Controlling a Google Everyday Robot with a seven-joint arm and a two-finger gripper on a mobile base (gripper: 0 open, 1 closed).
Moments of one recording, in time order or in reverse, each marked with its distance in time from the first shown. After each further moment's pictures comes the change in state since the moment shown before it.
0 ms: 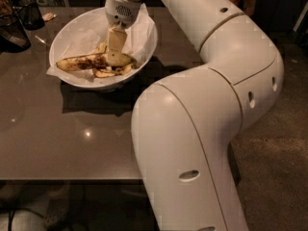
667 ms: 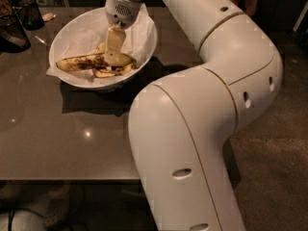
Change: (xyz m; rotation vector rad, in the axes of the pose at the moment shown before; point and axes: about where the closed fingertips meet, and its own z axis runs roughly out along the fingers) arm -0.002 0.001 0.001 -0.020 -0.024 0.050
